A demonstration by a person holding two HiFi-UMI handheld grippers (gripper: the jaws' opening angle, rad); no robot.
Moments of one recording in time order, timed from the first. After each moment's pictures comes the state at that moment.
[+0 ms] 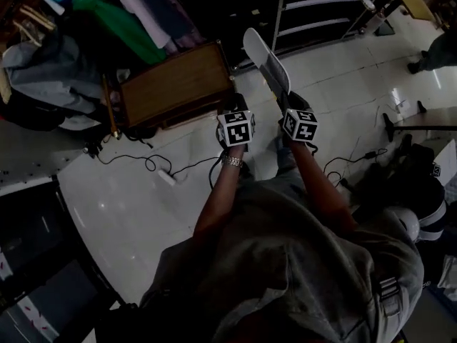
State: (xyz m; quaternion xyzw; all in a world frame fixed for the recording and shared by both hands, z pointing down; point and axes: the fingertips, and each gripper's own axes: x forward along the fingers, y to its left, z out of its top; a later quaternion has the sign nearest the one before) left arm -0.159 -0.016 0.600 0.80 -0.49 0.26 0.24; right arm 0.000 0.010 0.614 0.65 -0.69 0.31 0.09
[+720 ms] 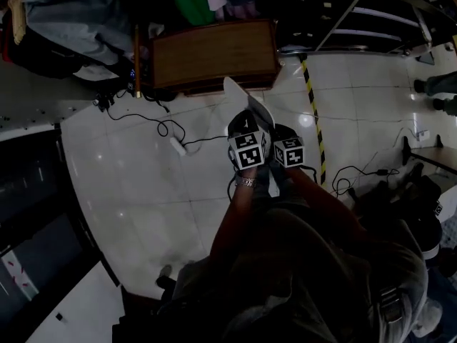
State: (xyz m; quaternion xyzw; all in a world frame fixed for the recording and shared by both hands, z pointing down) left arm -0.328 0.044 0.665 0.71 -0.60 0.23 0.30; right arm -0.245 0.101 0.763 0.42 -0.79 0.38 0.24
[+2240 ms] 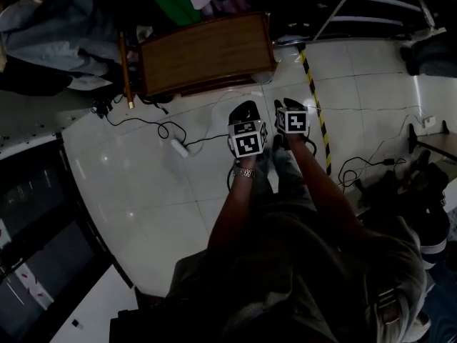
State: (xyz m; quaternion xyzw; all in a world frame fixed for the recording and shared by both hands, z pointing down) left arm -0.293 -0.005 0.712 0.73 -0.53 0.26 0.33; right arm -0.189 0.000 0.806 0.50 -0.69 0.44 0.28
